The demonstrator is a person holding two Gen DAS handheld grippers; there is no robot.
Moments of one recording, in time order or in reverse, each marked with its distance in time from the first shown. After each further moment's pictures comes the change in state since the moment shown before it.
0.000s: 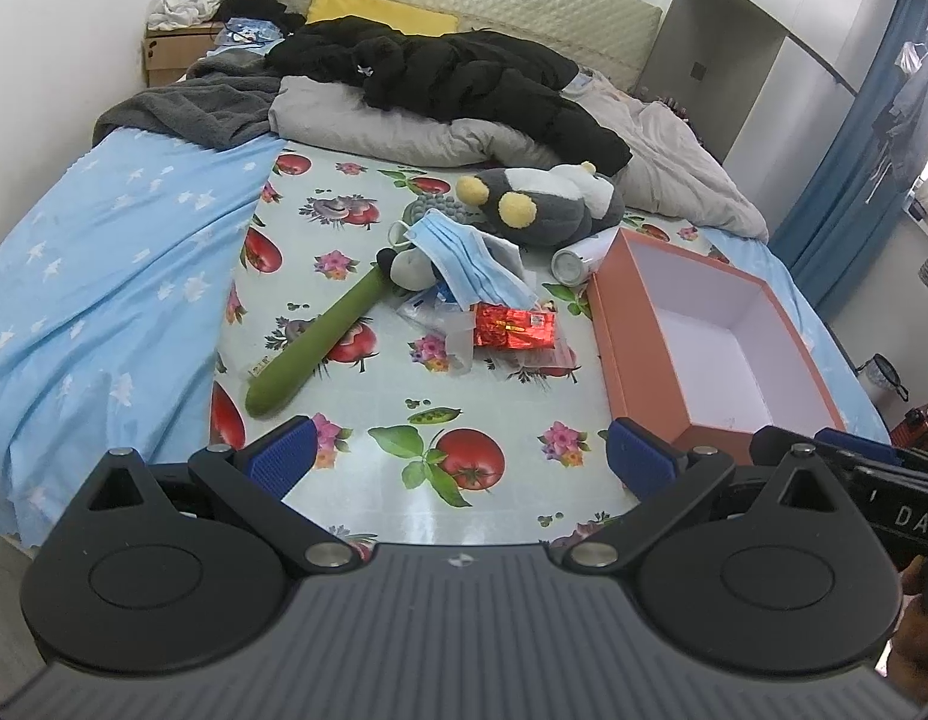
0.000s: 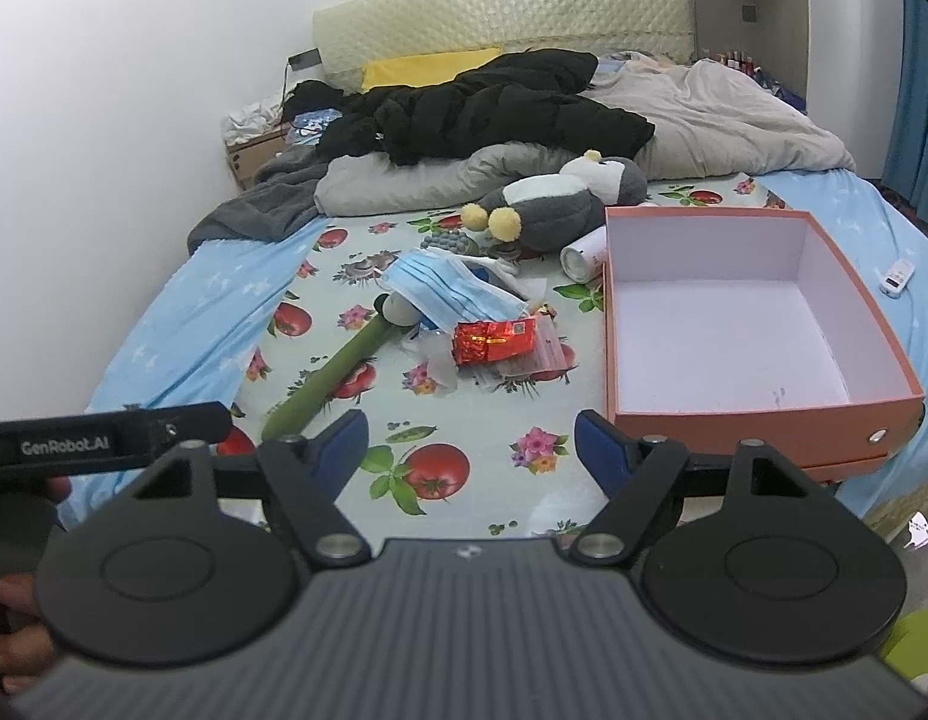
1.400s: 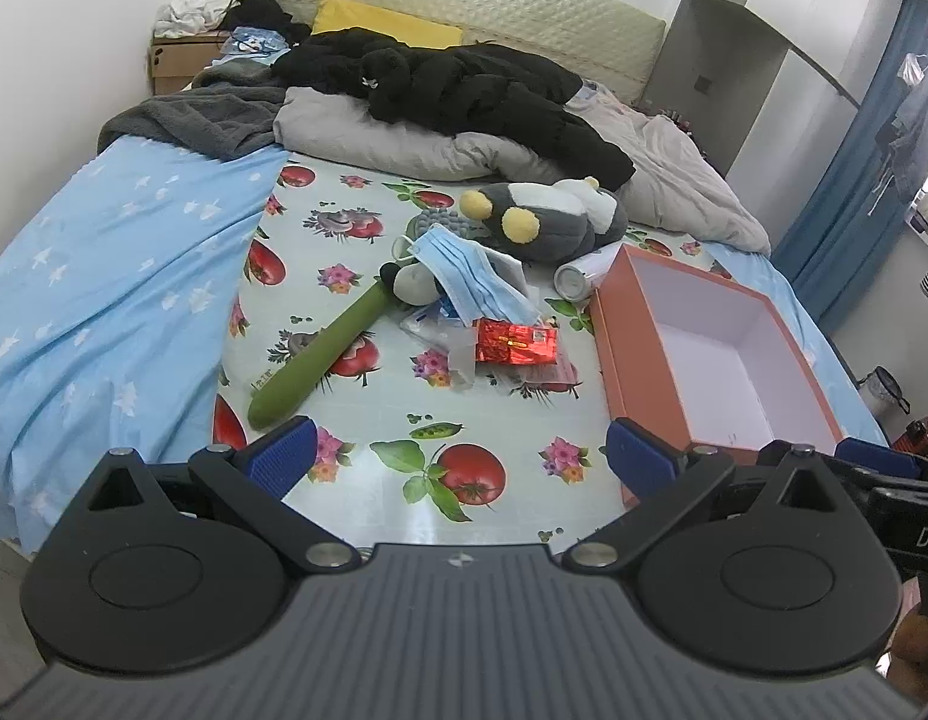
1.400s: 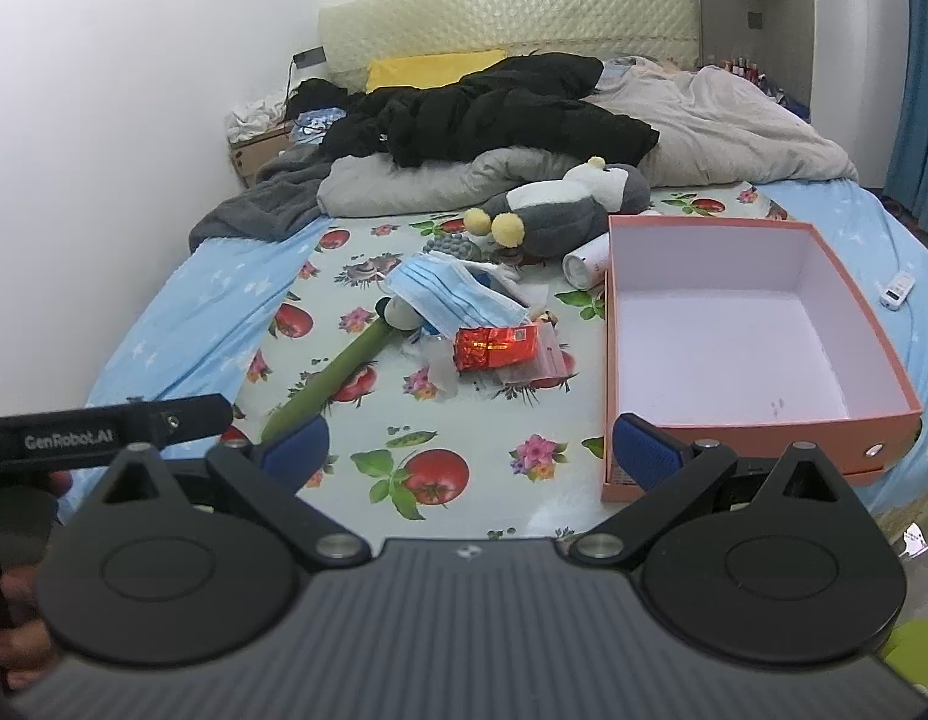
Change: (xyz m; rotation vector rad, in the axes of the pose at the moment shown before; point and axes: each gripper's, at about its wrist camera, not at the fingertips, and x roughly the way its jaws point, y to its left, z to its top) left arm 0.000 0.002 0.003 -0.012 -0.025 0.003; right arm -0.003 0.007 0.005 -0.020 0.001 -0.011
